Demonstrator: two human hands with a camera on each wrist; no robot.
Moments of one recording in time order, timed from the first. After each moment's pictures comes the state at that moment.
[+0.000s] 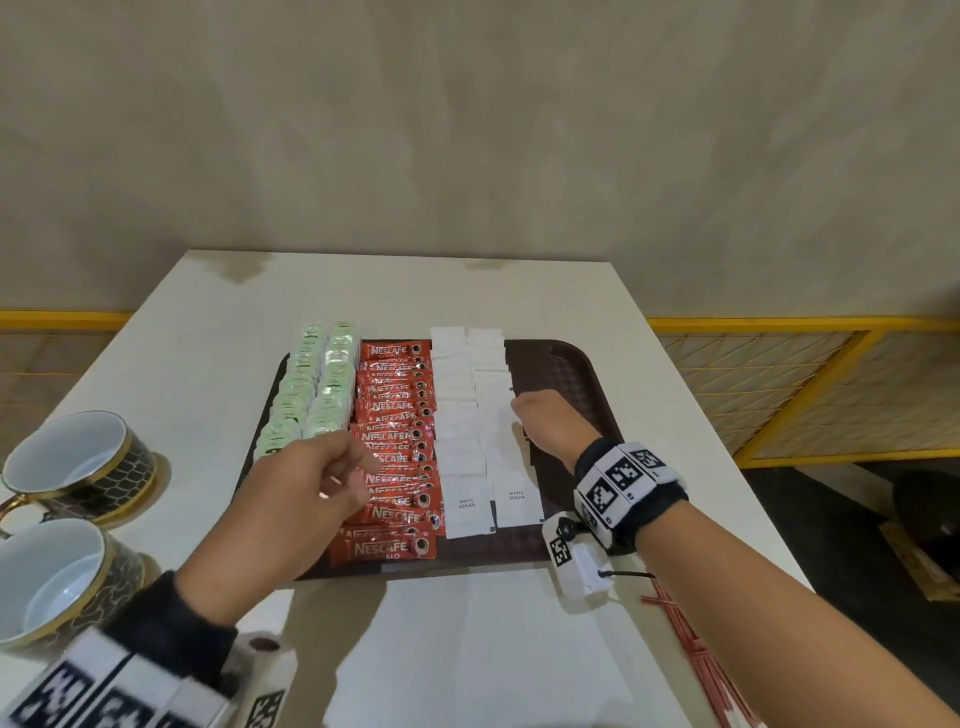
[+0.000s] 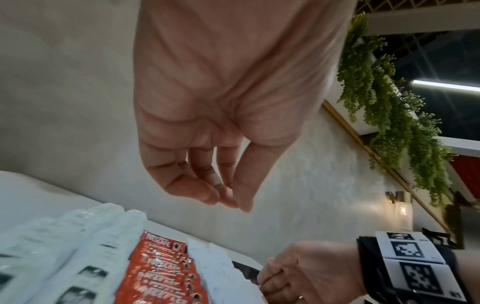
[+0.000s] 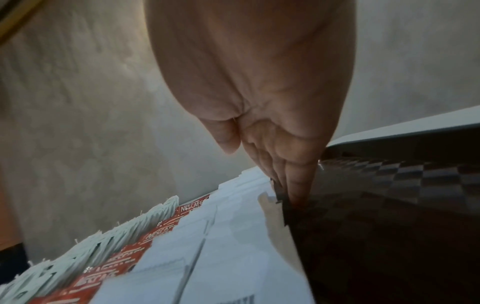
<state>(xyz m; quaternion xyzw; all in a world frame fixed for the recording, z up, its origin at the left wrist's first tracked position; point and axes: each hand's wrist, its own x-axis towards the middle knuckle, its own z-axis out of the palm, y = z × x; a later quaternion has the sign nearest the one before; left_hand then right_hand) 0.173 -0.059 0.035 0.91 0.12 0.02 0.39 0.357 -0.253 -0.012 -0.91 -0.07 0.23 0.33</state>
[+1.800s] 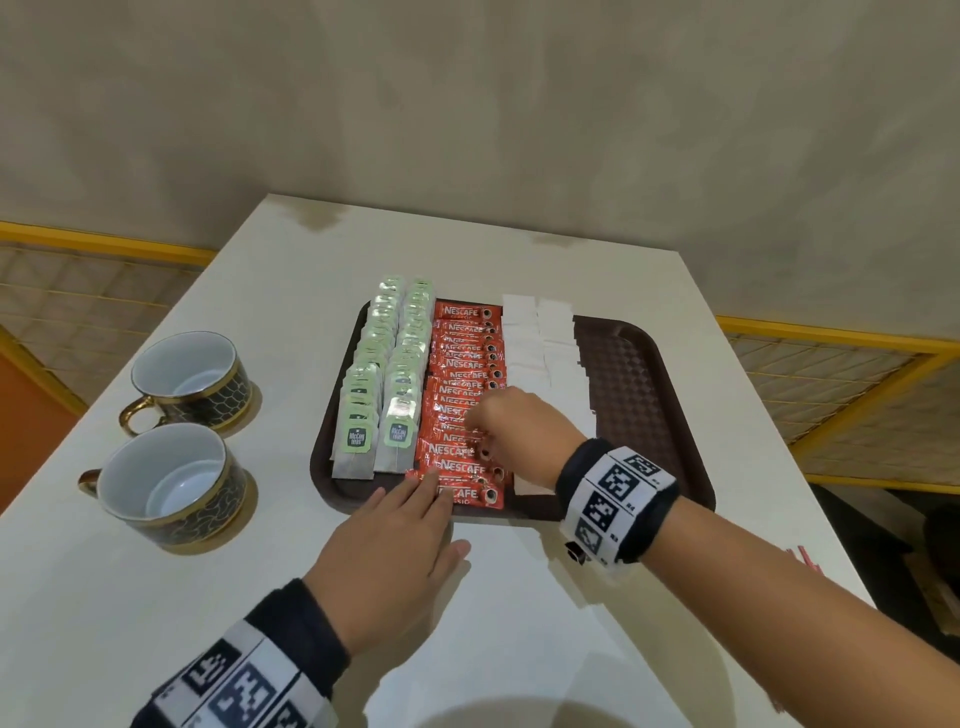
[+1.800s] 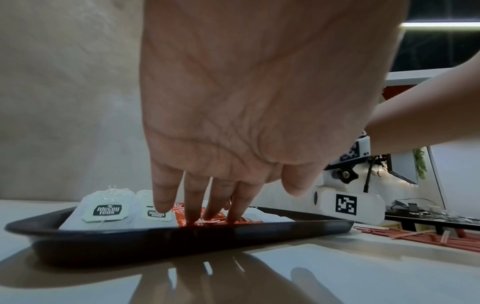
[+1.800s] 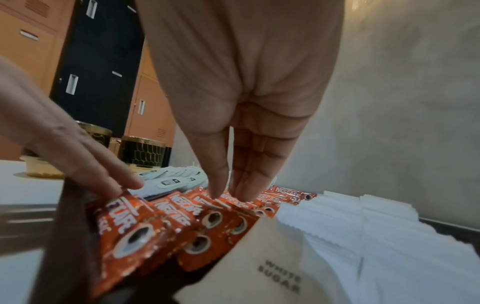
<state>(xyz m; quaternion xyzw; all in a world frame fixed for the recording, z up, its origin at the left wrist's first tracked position) 0.119 -0.071 -0.019 0.98 -0.01 -0.18 0.11 0.282 -0.178 -0.016 -0.89 -0.45 0.11 0.02</state>
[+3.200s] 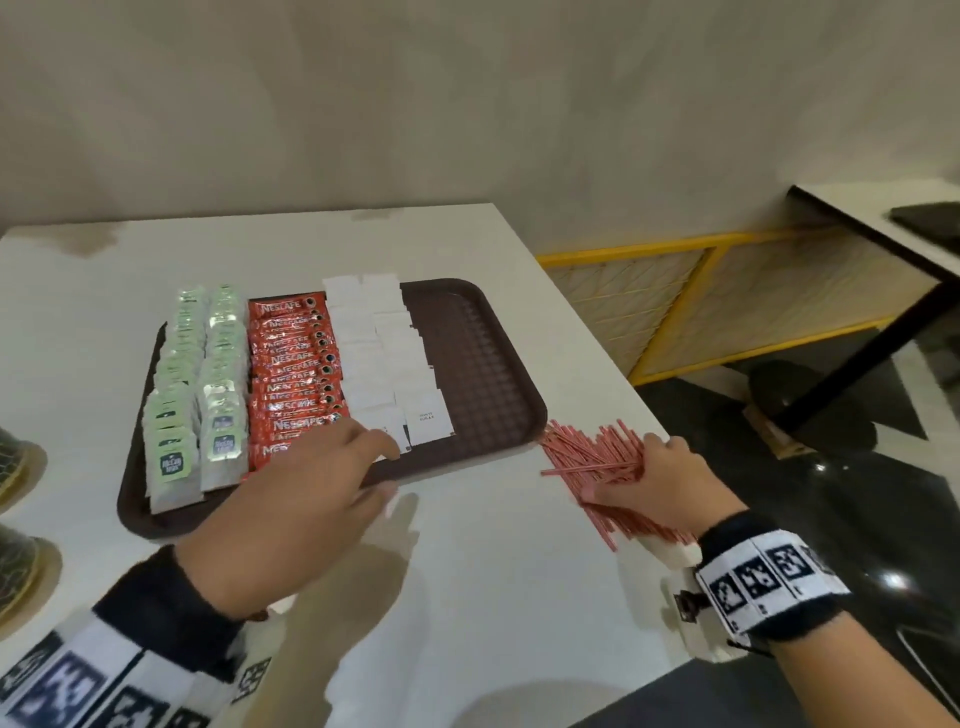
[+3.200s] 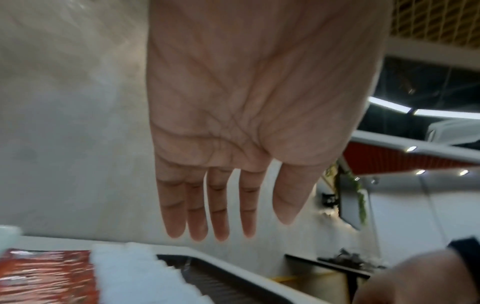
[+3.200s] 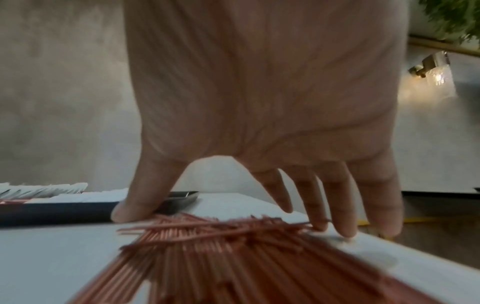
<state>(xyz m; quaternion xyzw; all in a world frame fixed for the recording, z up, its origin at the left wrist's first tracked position) 0.137 -0.126 0.035 0.97 -0.13 -0.06 0.19 0.194 -0.453 -0.011 -0.97 0.13 0.20 0.09</state>
